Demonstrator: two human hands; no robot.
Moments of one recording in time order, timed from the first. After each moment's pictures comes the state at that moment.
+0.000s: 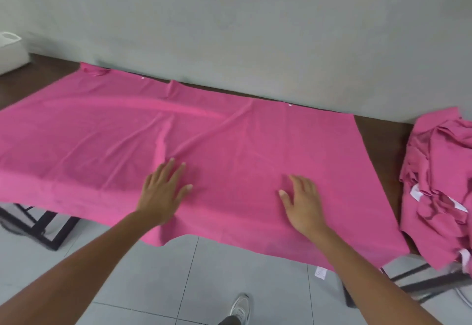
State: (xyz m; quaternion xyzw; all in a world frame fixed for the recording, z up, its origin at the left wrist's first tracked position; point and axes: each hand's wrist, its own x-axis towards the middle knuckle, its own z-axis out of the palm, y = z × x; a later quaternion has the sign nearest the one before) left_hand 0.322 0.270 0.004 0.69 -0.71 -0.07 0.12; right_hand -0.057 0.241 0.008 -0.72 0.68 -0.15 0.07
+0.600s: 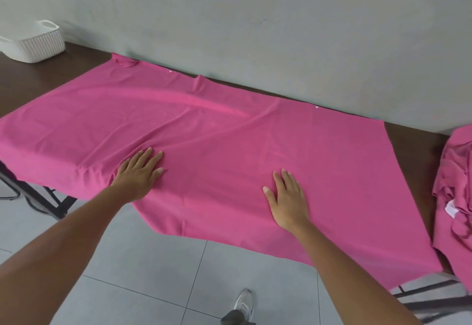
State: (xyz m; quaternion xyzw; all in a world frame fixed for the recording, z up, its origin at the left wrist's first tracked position) left_hand 0.464 0.255 -0.011 0.76 -0.65 -0.11 0.03; right_hand 0.042 0.230 -0.006 -0.76 0.64 -0.07 0.08
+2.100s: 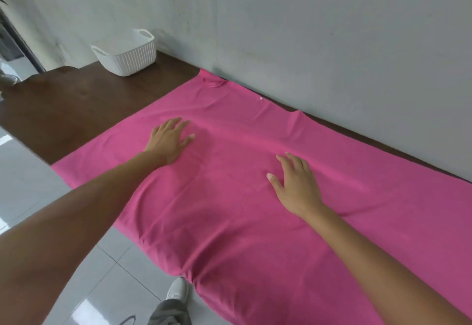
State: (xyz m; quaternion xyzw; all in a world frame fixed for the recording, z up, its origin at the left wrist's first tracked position) left_hand 0.720 0.056 0.027 0.81 -0.58 -0.05 0.12; right_hand 0.354 -0.004 0.039 -0.87 0.48 -0.08 0.10
